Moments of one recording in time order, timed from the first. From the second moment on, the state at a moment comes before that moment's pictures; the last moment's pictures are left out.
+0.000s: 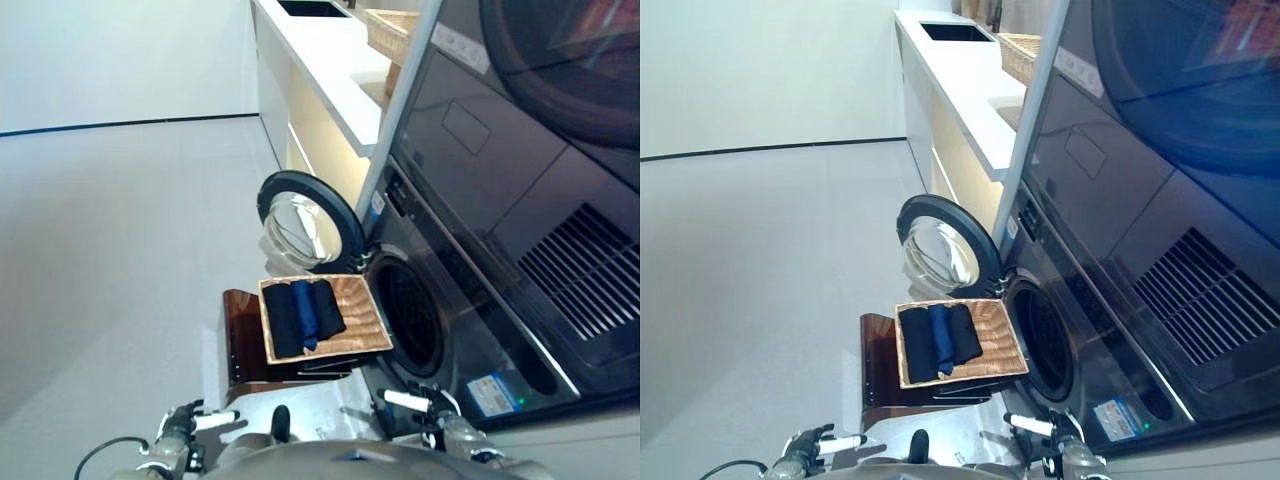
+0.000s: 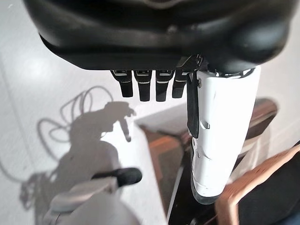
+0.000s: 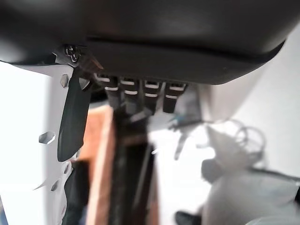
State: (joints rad) left arm -0.07 0.26 -0.18 1.36 -0.16 -0.12 0.09; right arm -0.16 -0.23 0.22 1.32 0.30 -0.11 -0.02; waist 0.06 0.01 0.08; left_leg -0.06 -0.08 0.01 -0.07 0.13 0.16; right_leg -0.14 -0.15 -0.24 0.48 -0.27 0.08
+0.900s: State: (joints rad) left arm -0.09 0.30 -0.20 0.79 -0.36 -0.26 0.21; right arm -0.73 -0.38 0.28 1.39 0.32 -0.11 -0.17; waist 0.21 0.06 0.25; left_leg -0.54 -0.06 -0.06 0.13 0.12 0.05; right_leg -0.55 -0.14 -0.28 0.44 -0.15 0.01
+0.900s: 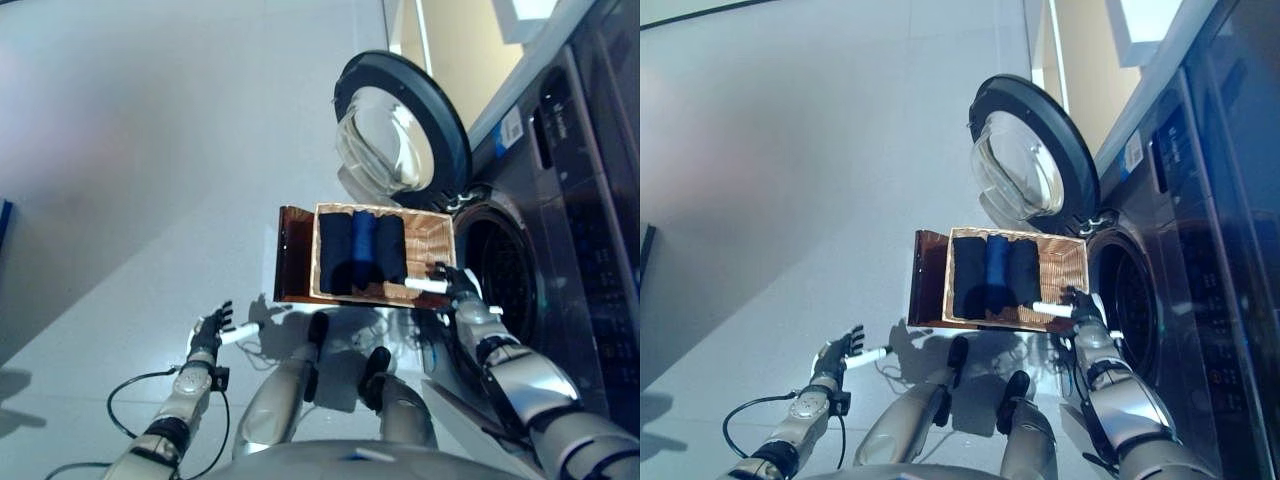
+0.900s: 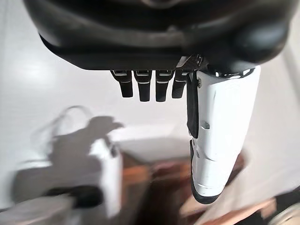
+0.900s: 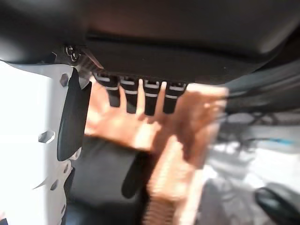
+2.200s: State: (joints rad) left arm -0.14 0.33 -0.20 0.42 -0.44 -0.31 0.35; right arm -0.89 -0.39 0.31 1.52 0.14 -0.04 -0.31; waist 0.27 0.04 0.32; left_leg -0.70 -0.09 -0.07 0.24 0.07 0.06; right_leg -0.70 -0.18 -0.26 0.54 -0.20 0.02
